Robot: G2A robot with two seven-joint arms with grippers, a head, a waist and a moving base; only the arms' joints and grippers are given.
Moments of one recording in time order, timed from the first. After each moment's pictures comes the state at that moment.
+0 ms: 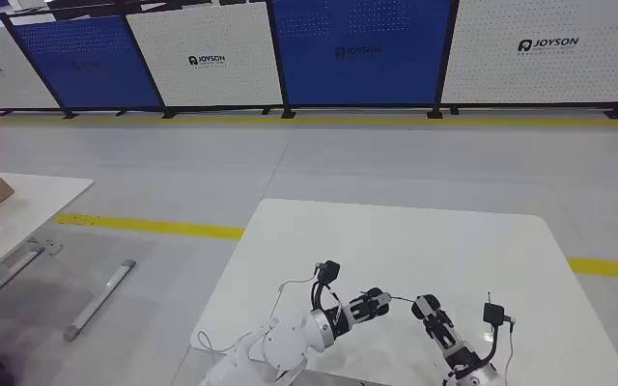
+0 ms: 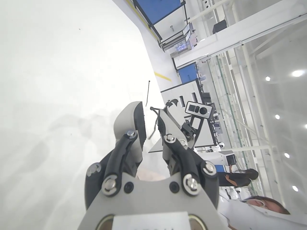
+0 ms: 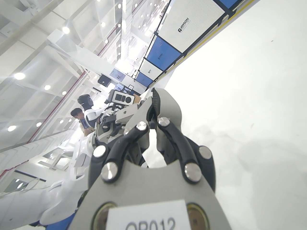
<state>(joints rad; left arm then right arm) 1.44 -1.17 -0.97 -1.74 0.04 -0.01 -0.30 -1.68 -1.10 1.17 -1.74 -0.19 -0.34 0.05</state>
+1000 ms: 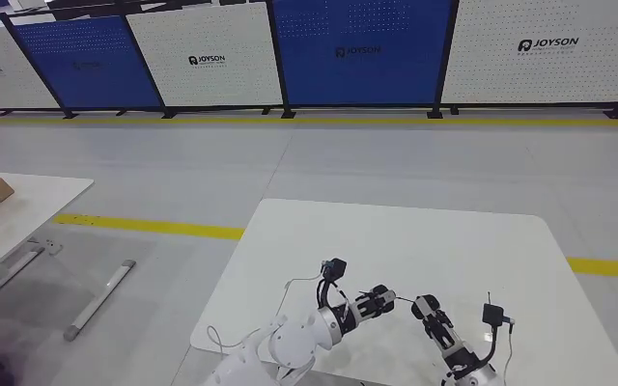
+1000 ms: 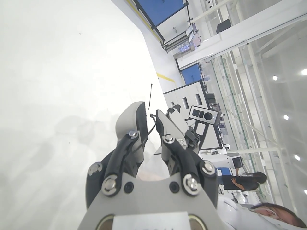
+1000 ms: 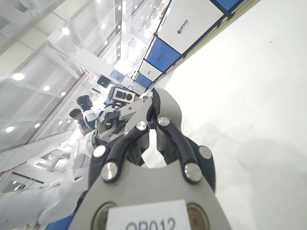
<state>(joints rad) 1.38 -1.19 -0.91 -1.71 0.06 0.02 -0.26 -1.68 -1.10 1.16 -1.74 -0.20 -0.34 0.04</state>
